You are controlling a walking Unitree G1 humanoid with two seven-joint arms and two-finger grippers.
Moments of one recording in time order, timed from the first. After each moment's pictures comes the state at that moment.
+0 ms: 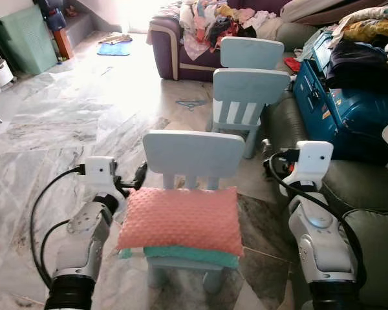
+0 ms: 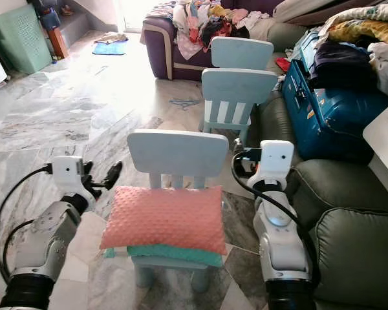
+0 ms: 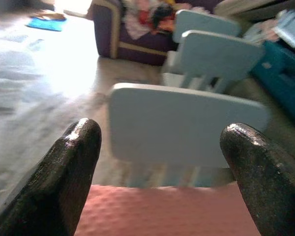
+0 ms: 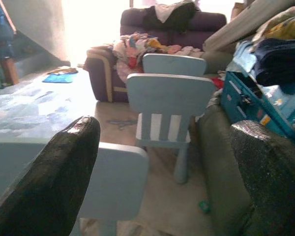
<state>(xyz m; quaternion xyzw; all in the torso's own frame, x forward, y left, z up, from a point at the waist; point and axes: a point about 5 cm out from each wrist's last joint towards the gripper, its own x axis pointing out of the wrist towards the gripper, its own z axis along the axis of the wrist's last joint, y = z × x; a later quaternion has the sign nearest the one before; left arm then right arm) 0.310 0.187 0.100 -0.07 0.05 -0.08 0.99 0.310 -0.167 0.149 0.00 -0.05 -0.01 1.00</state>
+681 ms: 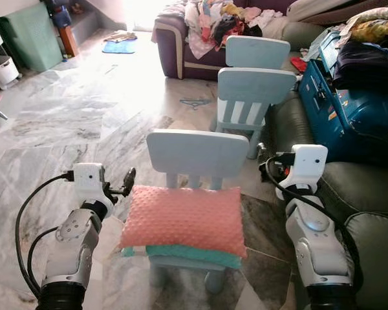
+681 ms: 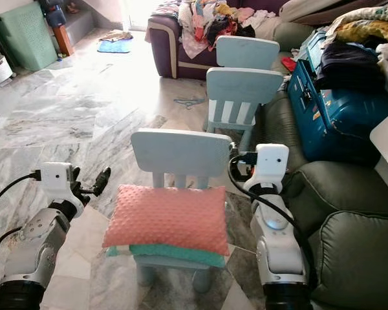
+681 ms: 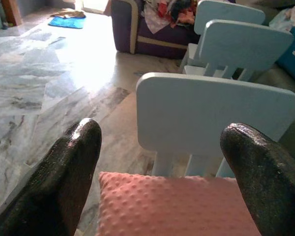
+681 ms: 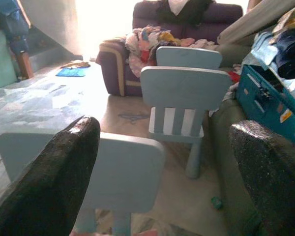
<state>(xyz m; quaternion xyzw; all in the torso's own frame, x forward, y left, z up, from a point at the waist) 0.301 0.201 0.092 -0.05 0.06 -0.06 0.99 0.307 -0.161 0.142 0.00 -0.04 0.00 1.00</state>
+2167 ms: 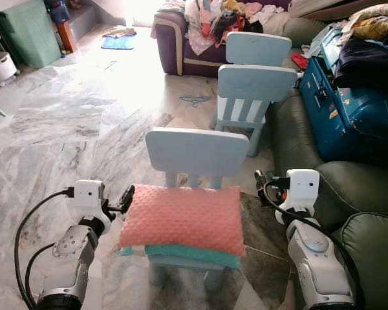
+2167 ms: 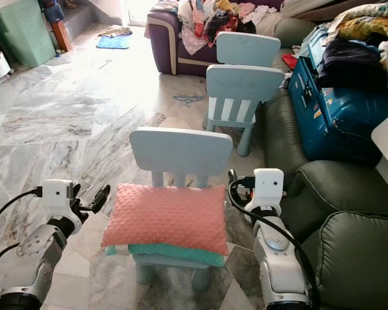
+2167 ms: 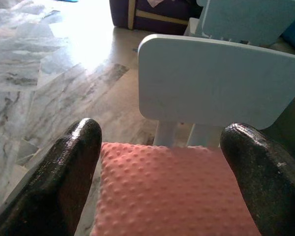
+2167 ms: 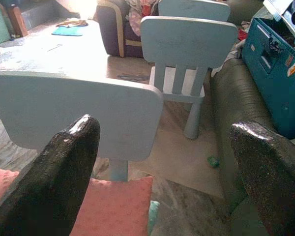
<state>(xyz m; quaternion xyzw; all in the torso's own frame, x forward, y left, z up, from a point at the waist) 0.285 0.211 0.061 -0.05 0.10 -0.07 0.99 0.288 -0.170 0.101 -0.01 0.03 0.01 1.00</state>
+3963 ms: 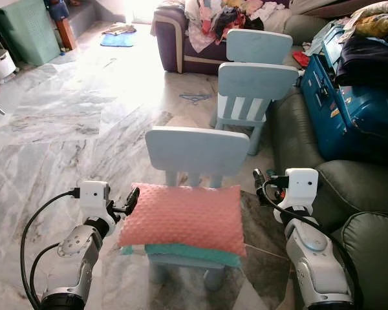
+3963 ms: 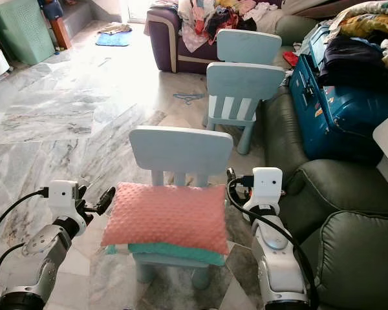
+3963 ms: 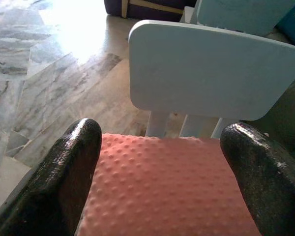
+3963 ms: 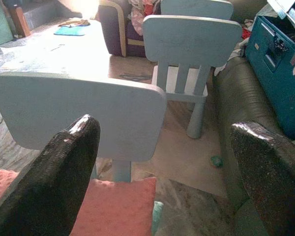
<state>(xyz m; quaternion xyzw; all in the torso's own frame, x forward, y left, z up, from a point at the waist) 0.285 0.203 0.058 -0.06 0.11 -0.08 0.99 0.289 -0.167 0.103 0.00 0.03 0.01 1.00</state>
